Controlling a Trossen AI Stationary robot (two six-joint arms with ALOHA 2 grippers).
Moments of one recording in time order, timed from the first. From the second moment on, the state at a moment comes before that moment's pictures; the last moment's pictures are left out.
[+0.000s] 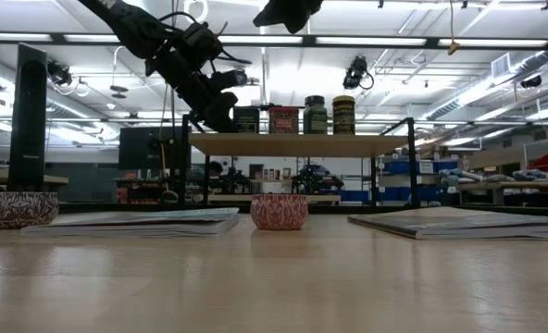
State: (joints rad) left arm 0.63 1.50 1.02 -0.15 -0.05 0.26; right arm 0.11 1.64 1.34 0.07 0.72 -0.66
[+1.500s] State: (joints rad) left arm 0.59 0.65 0.88 -0.27 0.20 0.11; right arm -0.23 1.22 0.91 0.03 0.31 -0.32
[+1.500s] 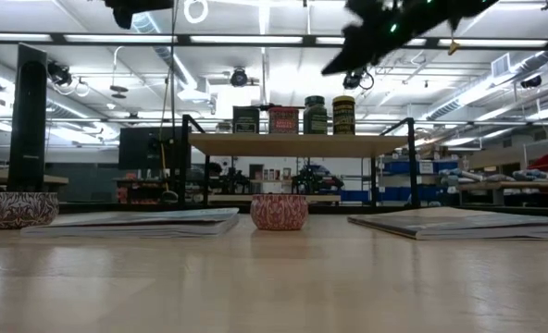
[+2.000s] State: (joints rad) left arm 0.59 0.49 0.68 -0.28 0.19 0.04; right arm -0.38 1.53 0.90 0.26 0.28 -0.33
